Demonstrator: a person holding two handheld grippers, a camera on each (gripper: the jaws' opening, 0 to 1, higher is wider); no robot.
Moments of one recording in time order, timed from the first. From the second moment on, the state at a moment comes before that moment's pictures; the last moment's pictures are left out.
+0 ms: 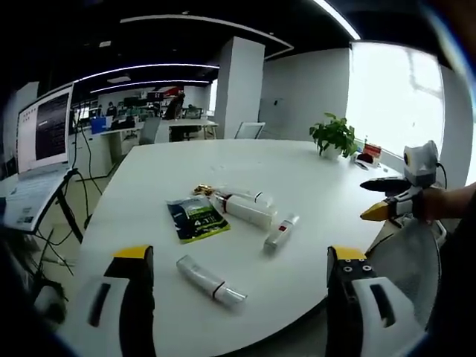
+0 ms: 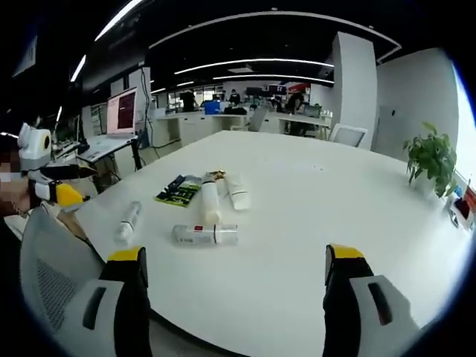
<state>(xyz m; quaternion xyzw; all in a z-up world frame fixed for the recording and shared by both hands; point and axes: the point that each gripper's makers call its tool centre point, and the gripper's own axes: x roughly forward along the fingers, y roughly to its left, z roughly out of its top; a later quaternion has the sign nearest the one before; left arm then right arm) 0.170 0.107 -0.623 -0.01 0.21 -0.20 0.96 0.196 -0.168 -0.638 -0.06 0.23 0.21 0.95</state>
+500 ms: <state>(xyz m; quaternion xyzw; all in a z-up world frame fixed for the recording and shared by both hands) 0.171 0.110 -0.624 0.00 0.21 -0.20 0.96 0.242 -0.162 -0.644 -0.08 0.25 0.23 0.94</state>
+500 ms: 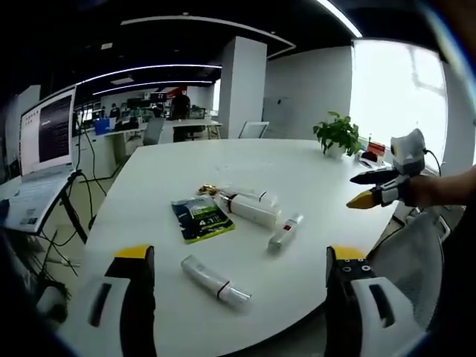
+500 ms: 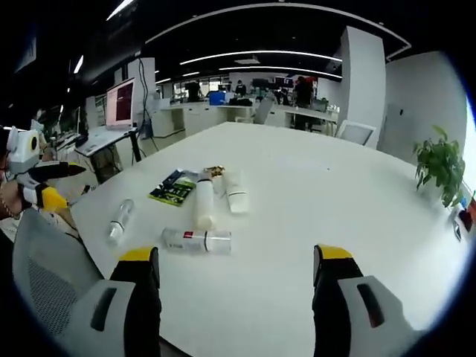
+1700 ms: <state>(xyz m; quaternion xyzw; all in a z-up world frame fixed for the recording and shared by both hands) 0.169 0.105 -0.633 0.00 0.24 -0.21 0.95 0.356 -0.029 -0.708 -0.17 0.34 0.37 0.85</state>
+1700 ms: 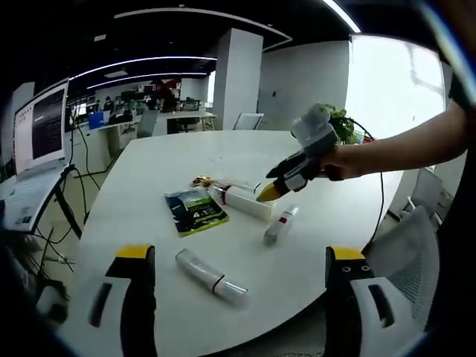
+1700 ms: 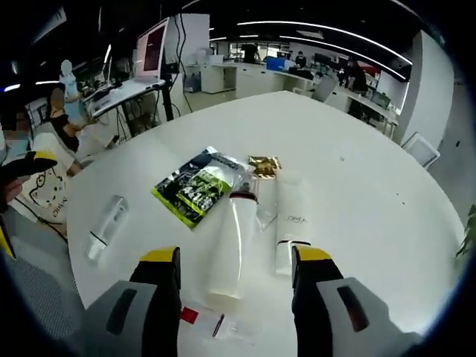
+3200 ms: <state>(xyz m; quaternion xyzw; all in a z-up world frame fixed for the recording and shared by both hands) 0.170 0.113 -0.641 0.00 0.26 -0.19 0.95 0.402 0.014 -0.763 -0.17 0.38 0.33 0.85</state>
